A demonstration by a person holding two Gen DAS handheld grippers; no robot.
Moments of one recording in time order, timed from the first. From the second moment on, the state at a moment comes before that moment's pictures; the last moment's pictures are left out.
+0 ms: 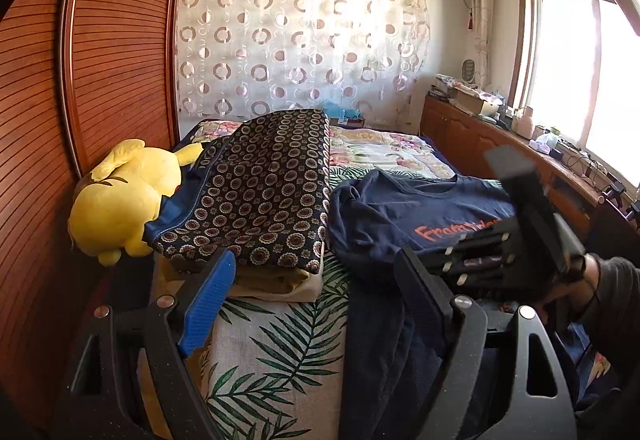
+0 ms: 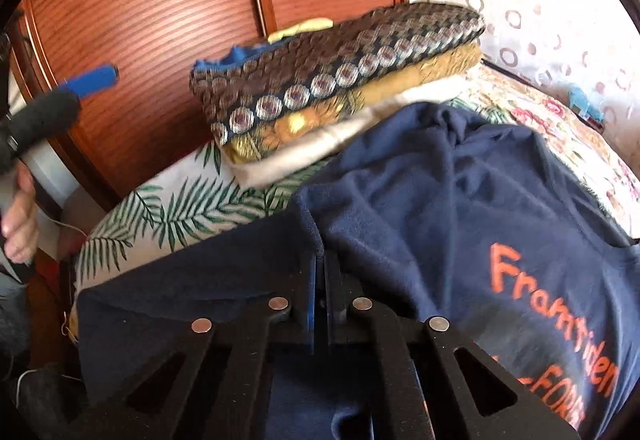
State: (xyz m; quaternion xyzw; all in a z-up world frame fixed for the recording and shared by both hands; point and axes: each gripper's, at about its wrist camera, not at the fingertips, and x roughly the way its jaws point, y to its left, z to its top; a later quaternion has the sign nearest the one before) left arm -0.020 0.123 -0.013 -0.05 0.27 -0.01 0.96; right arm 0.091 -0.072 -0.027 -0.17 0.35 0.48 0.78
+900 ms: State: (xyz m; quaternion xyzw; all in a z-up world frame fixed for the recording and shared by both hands) left arm 0.001 0.079 -0.031 -0.04 0.30 -0.05 0.95; right arm 0.163 -0.189 -0.004 -0.09 0.33 0.34 0.88
